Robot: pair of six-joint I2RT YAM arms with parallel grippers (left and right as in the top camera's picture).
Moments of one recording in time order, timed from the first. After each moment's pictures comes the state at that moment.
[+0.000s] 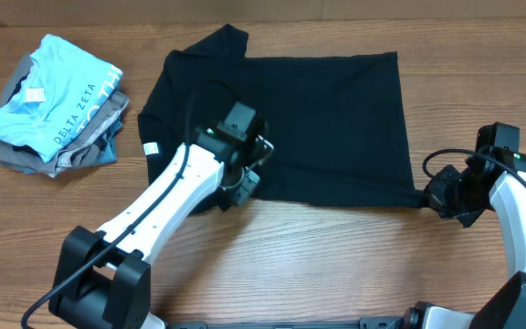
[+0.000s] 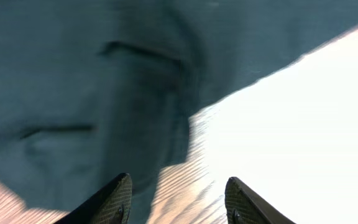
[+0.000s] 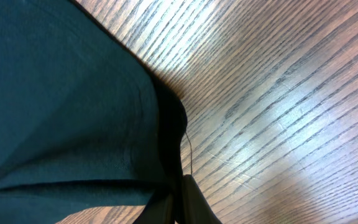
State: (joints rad) left arm -0.52 1.70 1.25 -0.99 -0.03 0.17; right arm -0.31 1.46 1.00 -1.04 -0.15 0.51
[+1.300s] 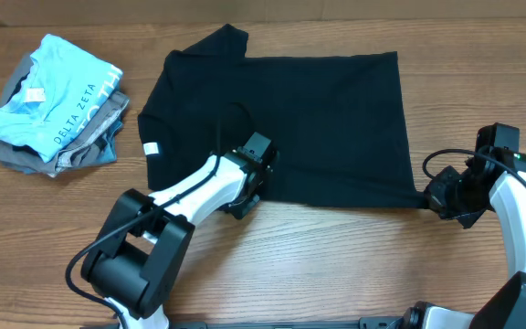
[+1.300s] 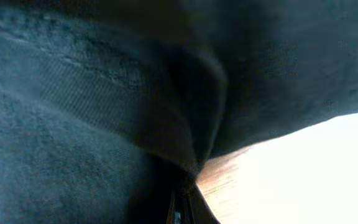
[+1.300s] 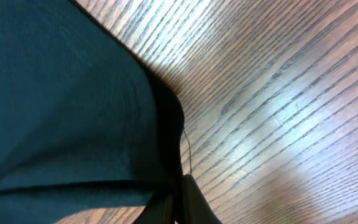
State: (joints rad) left arm -0.57 1.87 1.11 -0.84 -0.24 0.13; right arm -0.31 1.46 1.00 -1.06 -0.14 0.51
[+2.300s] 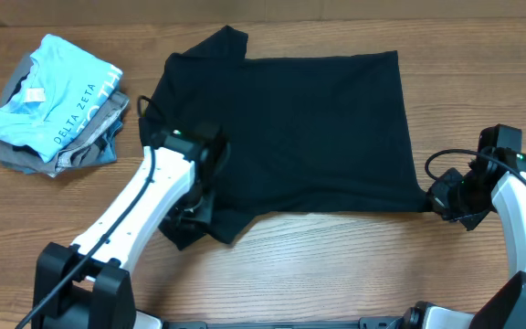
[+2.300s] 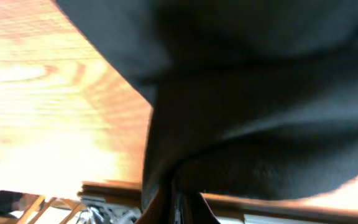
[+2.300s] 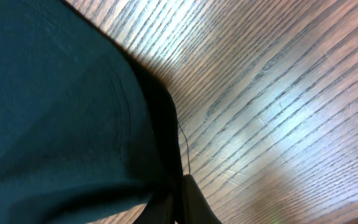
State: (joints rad) left arm -0.37 1.62 1.20 -1.39 -0.15 -0.30; right arm -0.33 1.46 1.00 -1.07 -0.12 0.51
